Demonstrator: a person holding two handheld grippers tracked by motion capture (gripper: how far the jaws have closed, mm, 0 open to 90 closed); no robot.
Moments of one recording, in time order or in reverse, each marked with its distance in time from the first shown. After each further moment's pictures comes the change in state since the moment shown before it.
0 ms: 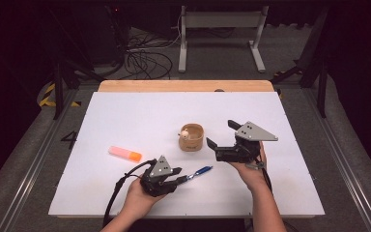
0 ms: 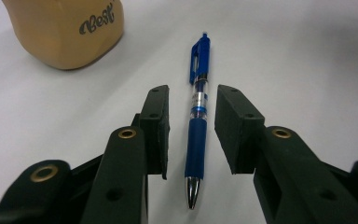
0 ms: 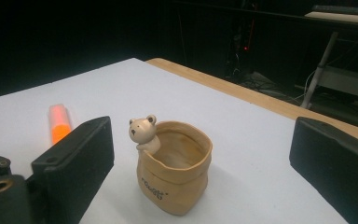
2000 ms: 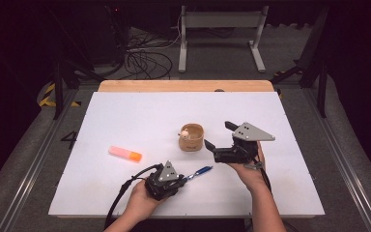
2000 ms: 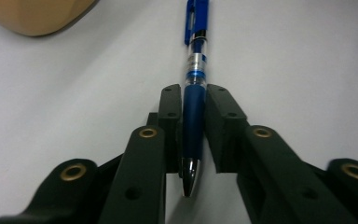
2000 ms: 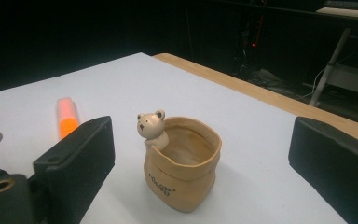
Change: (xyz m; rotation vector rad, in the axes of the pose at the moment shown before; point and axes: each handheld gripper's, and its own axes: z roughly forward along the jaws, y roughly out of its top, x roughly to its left) left arm -0.006 -0.009 0.017 0.105 0.011 0.050; right arm 0.003 -0.001 0.003 0.019 0.029 -0.011
